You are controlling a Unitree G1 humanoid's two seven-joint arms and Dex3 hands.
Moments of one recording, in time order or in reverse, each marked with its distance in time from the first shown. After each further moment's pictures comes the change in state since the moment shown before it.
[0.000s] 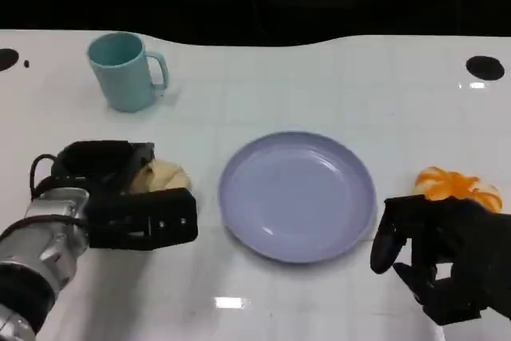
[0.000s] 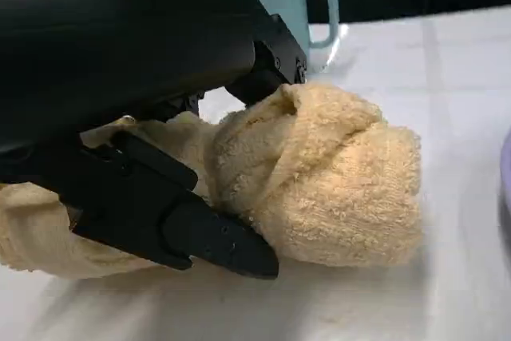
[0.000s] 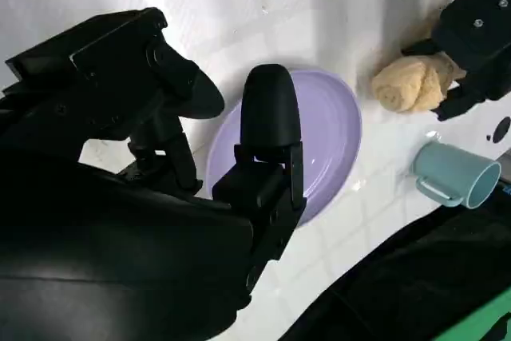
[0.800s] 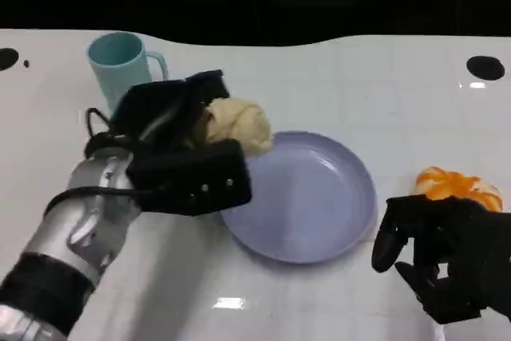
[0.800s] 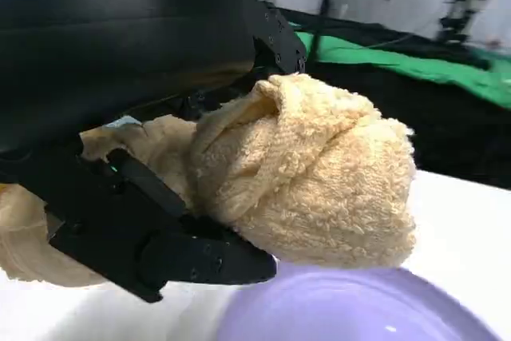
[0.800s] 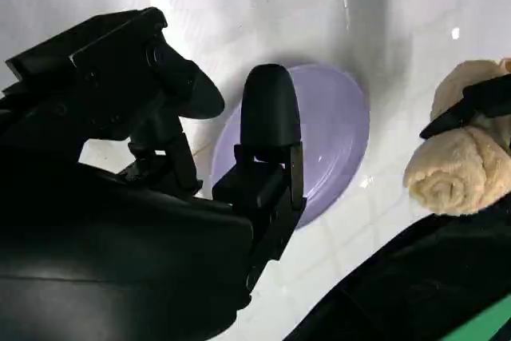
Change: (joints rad) left arm 0.036 -0.085 0.085 -0.446 -0.115 0.022 -0.083; right arm -0.003 0.003 0.004 0.006 -0.016 0.014 -0.007
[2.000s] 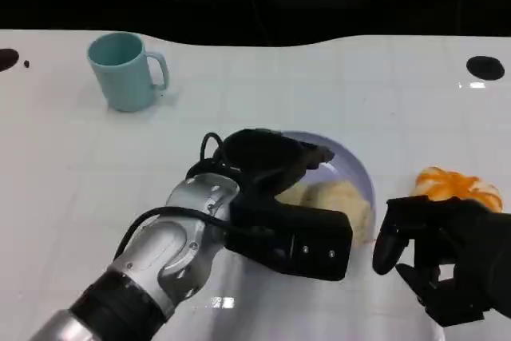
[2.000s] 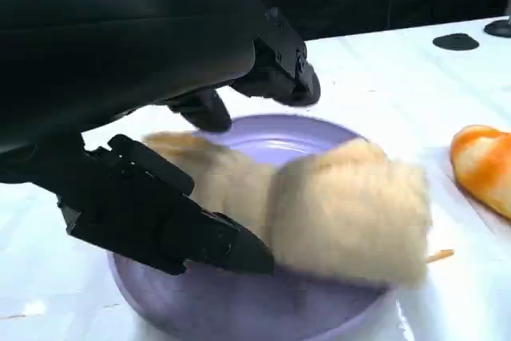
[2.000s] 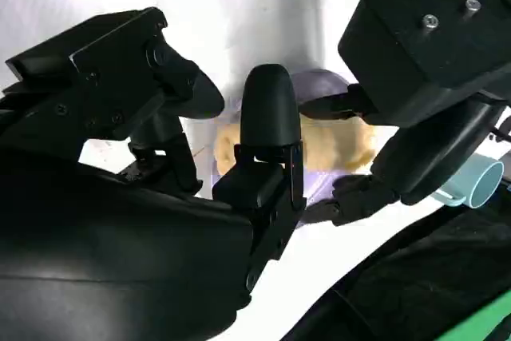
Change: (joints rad) left arm 0.001 -0.135 -0.238 -0.105 0.221 0.146 -0.256; right arm 0.009 -0.011 -0.010 -0.030 0.017 0.009 0.010
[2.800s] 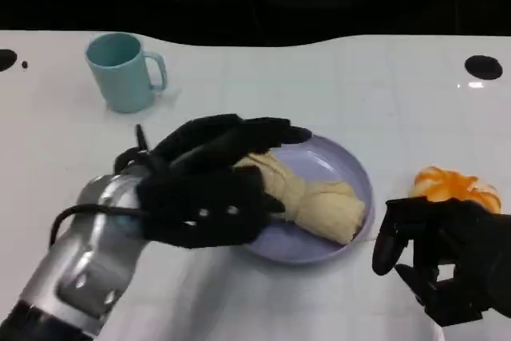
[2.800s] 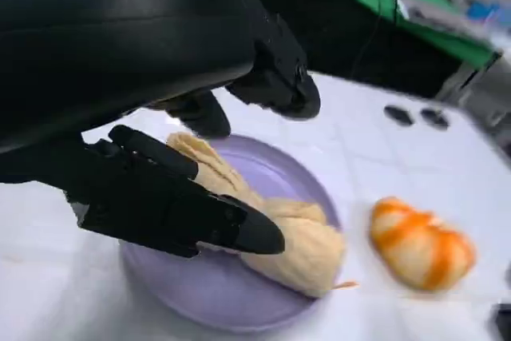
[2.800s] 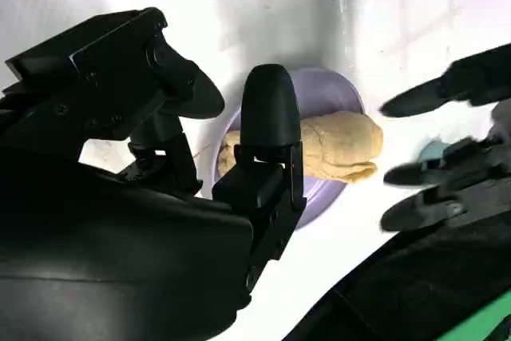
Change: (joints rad) left arm 0.200 0.123 0.314 -0.332 -0.435 -0.061 -0.181; right arm -0.001 0.001 0.001 0.028 0.006 -0.030 -0.001
